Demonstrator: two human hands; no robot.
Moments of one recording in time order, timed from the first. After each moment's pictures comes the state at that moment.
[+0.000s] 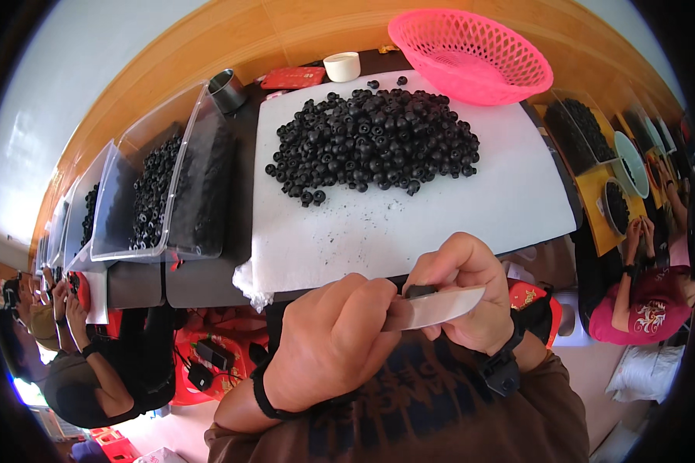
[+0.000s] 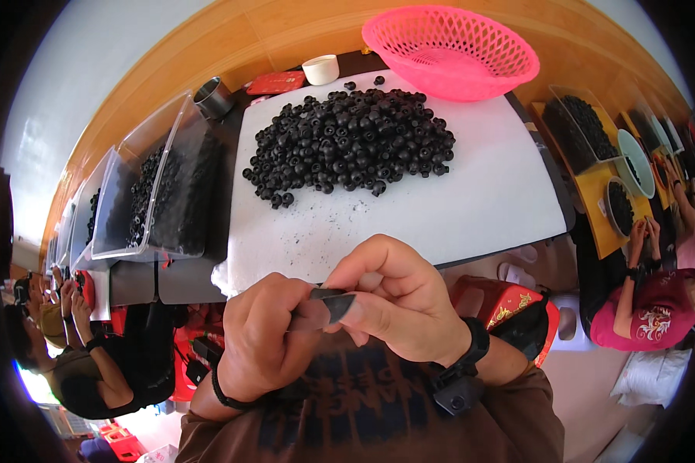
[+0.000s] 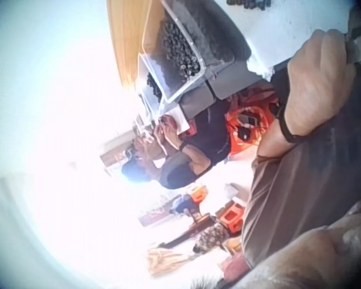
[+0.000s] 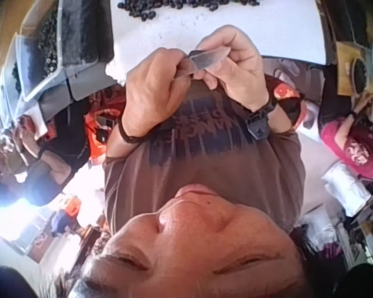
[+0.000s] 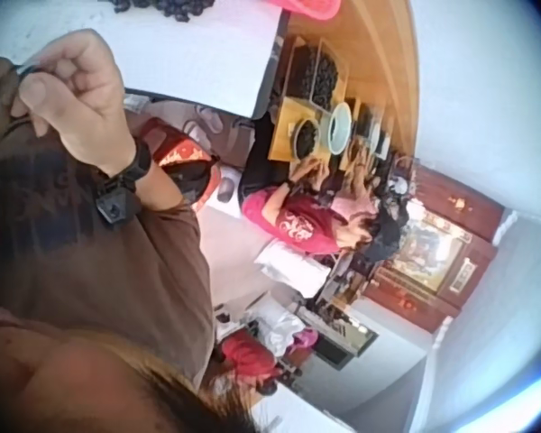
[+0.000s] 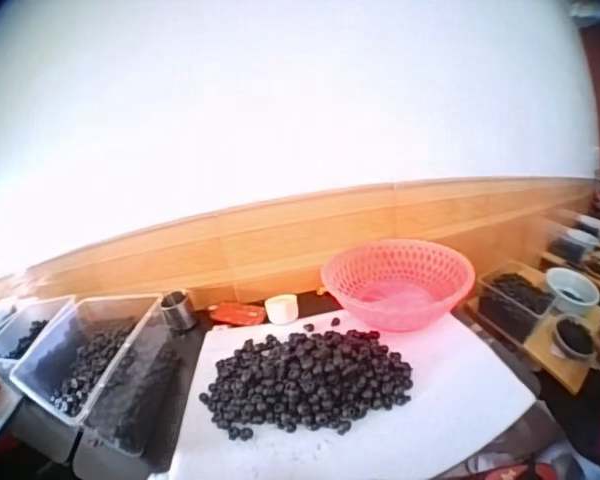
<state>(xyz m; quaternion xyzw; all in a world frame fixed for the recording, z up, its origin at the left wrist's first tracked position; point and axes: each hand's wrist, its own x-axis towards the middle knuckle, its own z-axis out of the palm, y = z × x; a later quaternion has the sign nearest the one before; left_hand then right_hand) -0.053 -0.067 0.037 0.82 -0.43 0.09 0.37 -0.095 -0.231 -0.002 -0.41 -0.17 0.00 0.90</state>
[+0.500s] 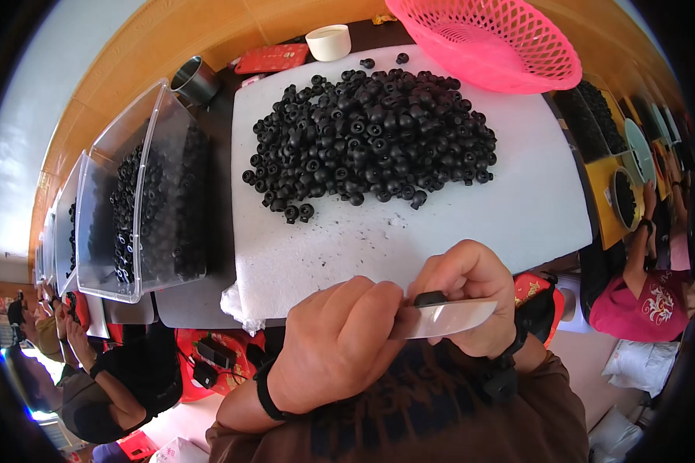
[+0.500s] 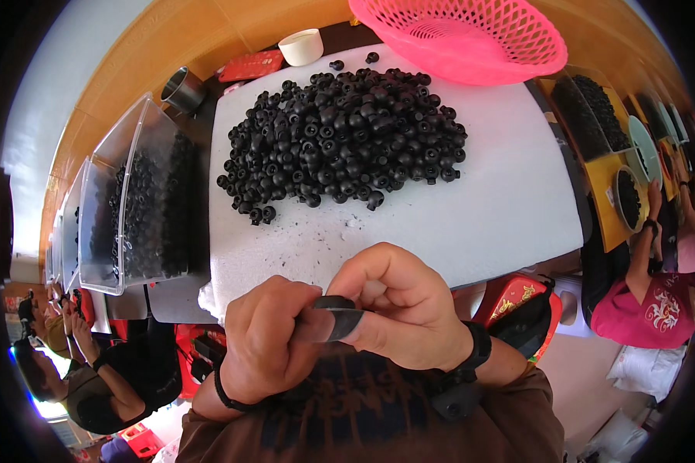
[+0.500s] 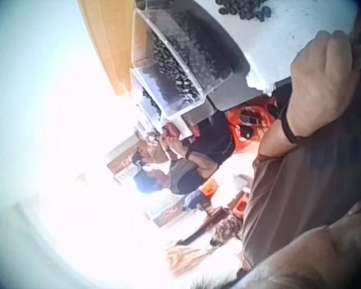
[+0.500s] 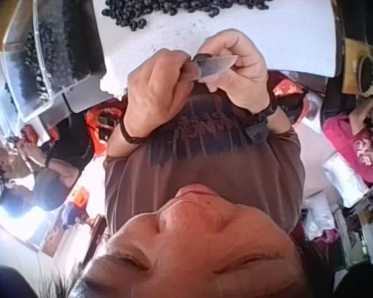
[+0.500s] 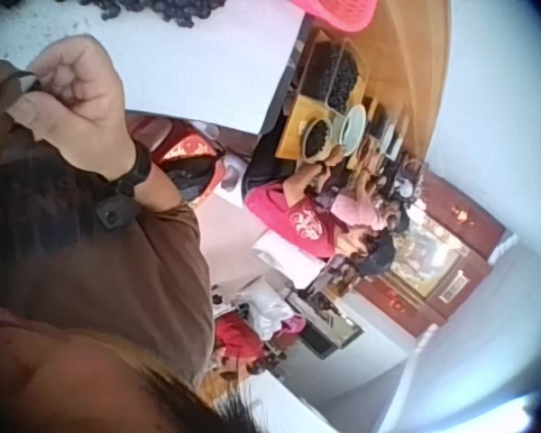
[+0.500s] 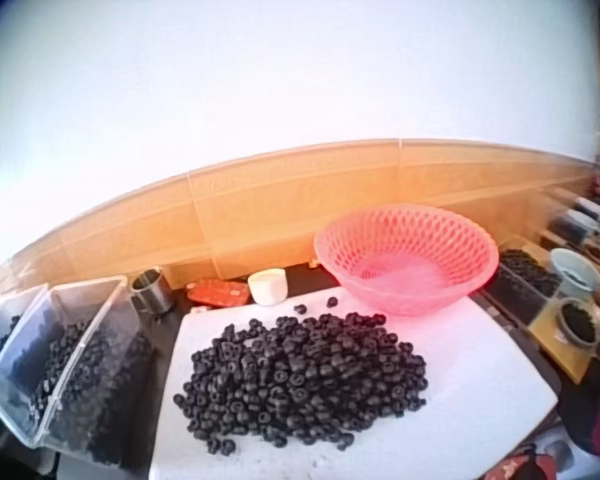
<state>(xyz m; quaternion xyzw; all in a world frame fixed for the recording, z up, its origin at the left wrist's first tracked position) -0.005 -0.090 0.016 0.82 -0.44 0.05 0.37 -0.060 -0.250 -0.024 -0.40 -0.14 -0.01 0.90</state>
